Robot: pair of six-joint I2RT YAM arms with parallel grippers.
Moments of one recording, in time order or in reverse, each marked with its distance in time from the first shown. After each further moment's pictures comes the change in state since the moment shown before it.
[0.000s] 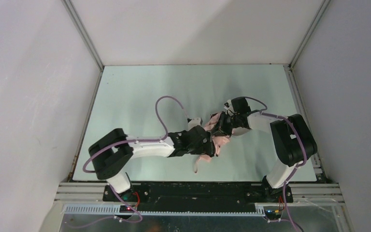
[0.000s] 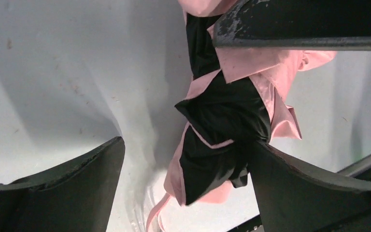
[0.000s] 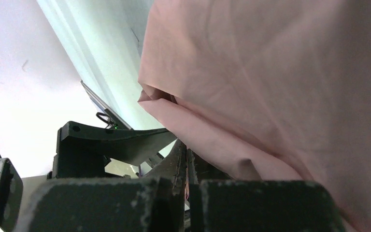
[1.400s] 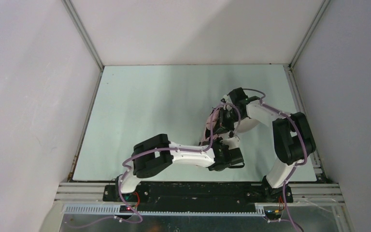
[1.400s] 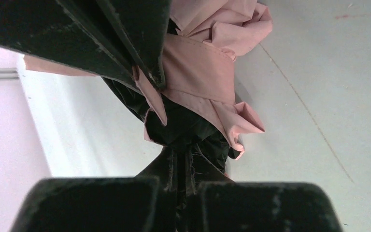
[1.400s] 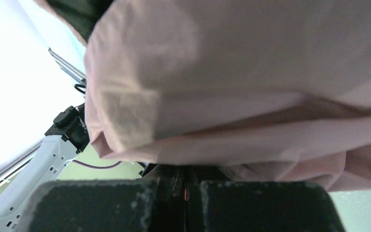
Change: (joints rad) left arm -0.294 0.473 0.608 -0.578 -0.703 0.620; right arm 0.014 0.006 0.250 -0.463 0.016 -0.223
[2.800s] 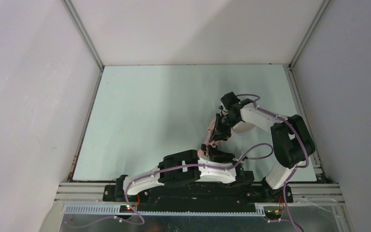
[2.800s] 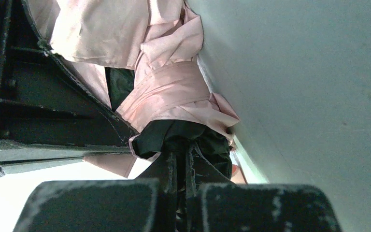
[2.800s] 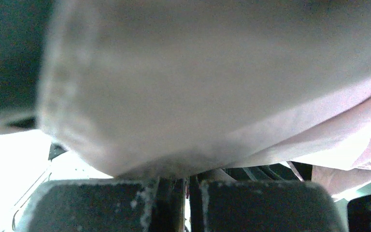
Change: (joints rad) left arm -0.141 0.383 0.333 -0.366 -0.288 0.297; right arm 0.116 -0.016 -0.004 -0.085 0.105 0.202
